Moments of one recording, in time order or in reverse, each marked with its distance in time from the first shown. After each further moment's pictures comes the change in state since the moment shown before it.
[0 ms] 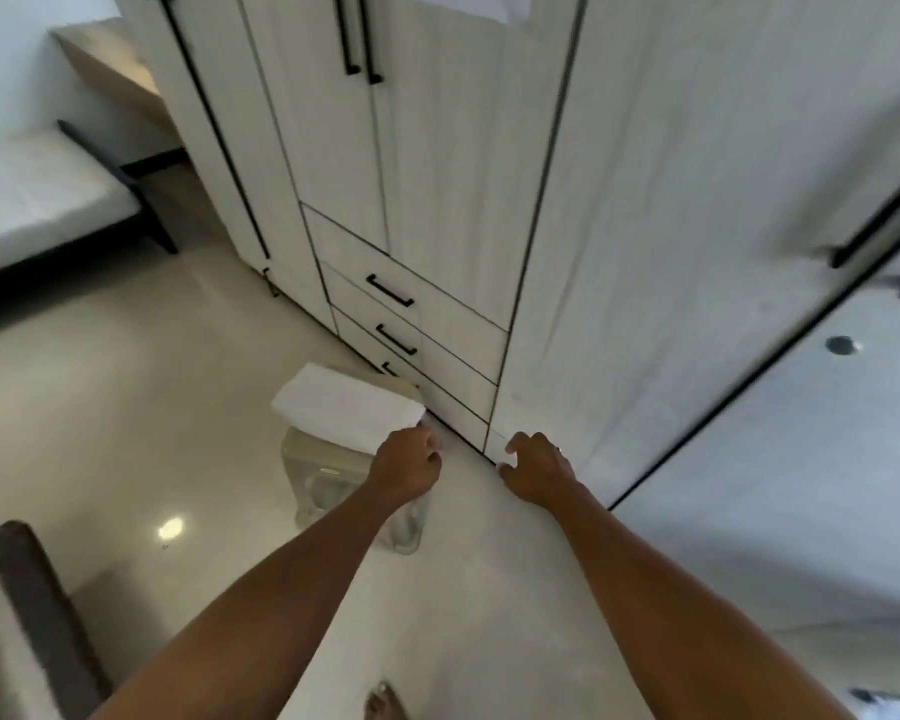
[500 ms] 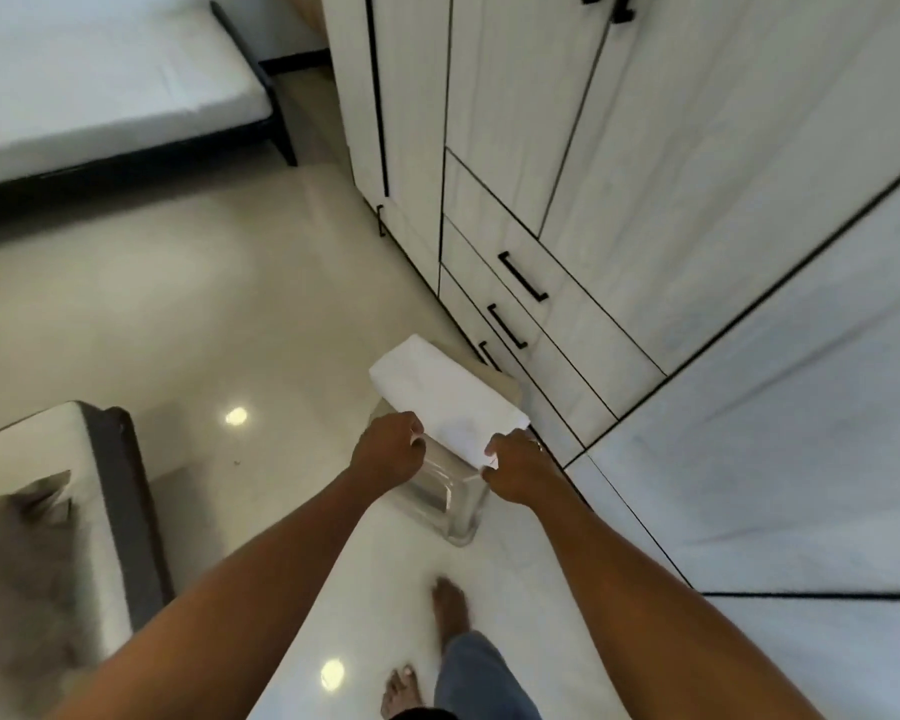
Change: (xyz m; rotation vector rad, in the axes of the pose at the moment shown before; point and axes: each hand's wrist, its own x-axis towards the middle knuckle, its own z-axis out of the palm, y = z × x) left_hand 0.066 -0.187 -0.086 -0.079 0.154 -0.273; right_hand 0.146 -0.179 0.097 -0.236 -0.237 -0.304
